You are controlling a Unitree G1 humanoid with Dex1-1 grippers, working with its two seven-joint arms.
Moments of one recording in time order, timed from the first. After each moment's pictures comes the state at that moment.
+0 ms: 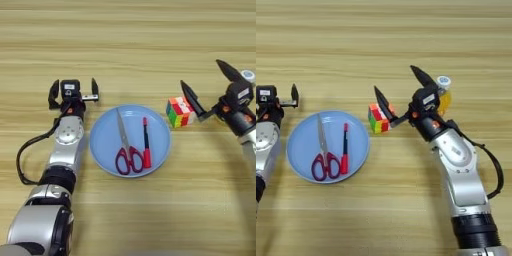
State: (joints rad) left arm -0.49 0.11 0.11 0.80 0.00 -0.36 0.13; right arm -0.13 -0.25 0.06 -0.07 0.18 -0.20 0.44
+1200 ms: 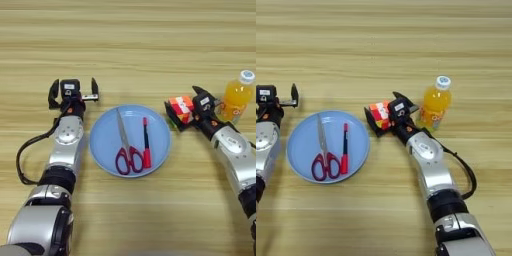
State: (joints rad) left arm -0.48 0.11 0.11 0.80 0.00 -0.36 0.13; right arm -0.34 -0.16 0.07 0.52 0.04 -0.27 0.38
